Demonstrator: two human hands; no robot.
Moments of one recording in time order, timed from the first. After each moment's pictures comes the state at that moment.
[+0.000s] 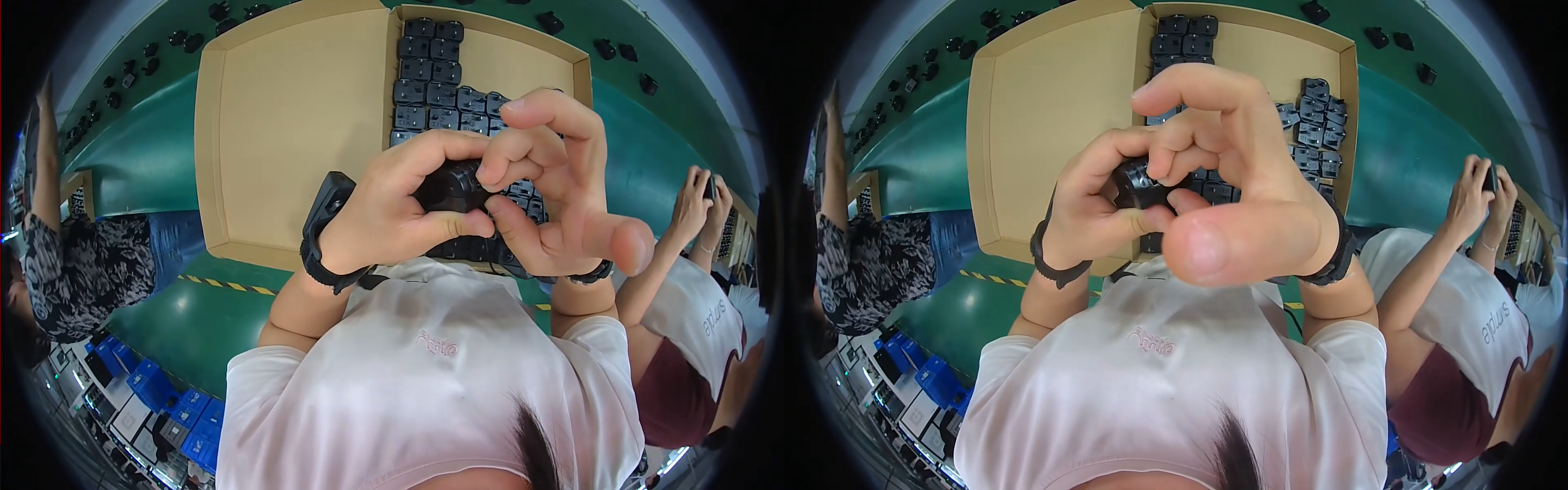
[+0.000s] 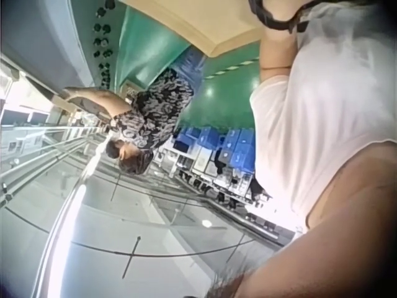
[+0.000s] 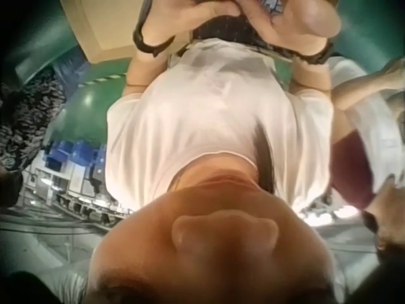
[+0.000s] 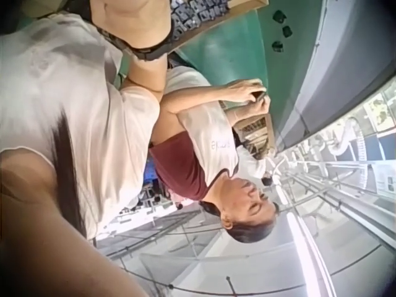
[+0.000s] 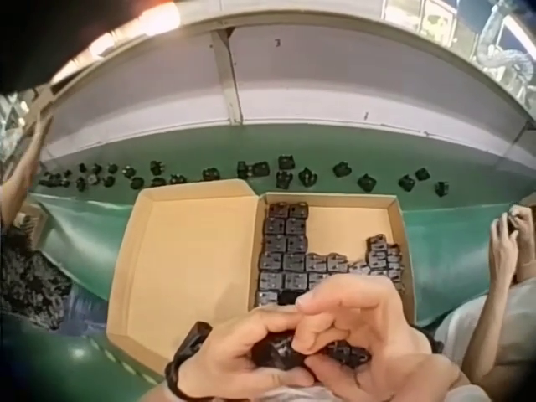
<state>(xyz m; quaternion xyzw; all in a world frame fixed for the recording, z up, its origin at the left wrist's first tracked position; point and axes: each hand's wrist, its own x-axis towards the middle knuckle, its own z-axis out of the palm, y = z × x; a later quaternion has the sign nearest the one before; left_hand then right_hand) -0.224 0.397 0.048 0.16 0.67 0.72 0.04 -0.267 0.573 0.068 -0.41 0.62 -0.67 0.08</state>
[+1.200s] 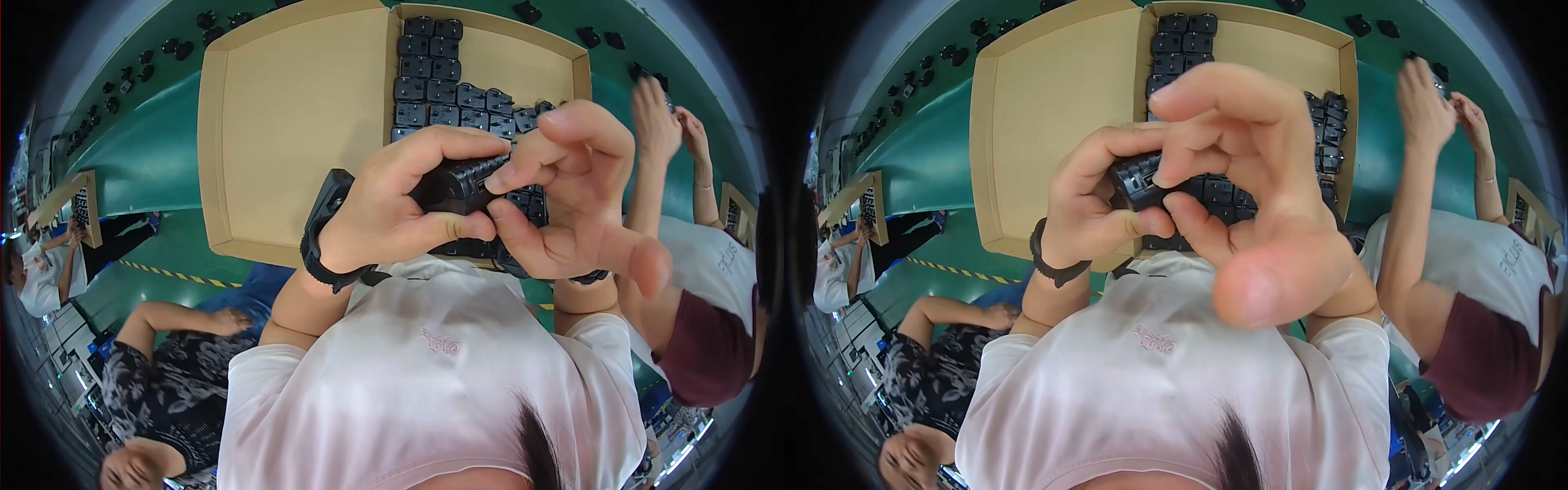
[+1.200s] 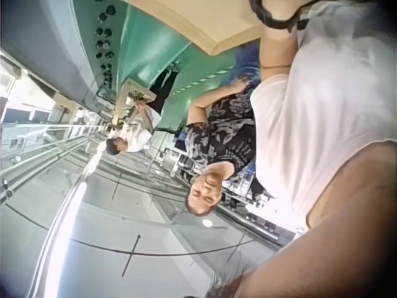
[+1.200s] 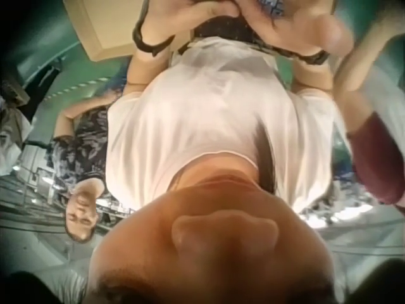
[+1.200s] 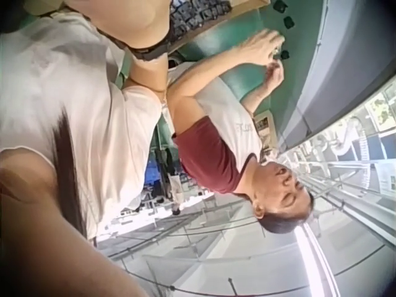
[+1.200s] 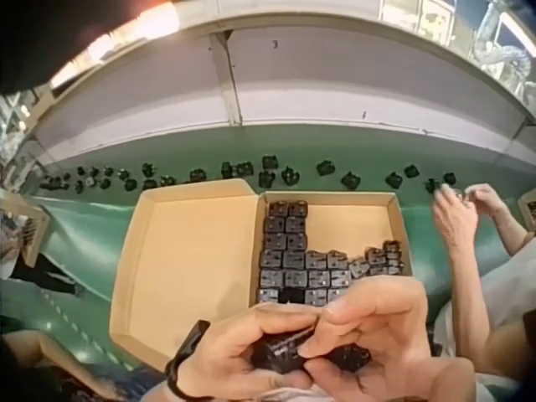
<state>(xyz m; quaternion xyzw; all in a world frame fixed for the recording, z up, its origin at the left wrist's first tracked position) -0.794 -0.010 0.033 0.14 0.65 0.75 0.00 -0.844 0.165 0.064 -0.46 0.64 -0.61 0.10</state>
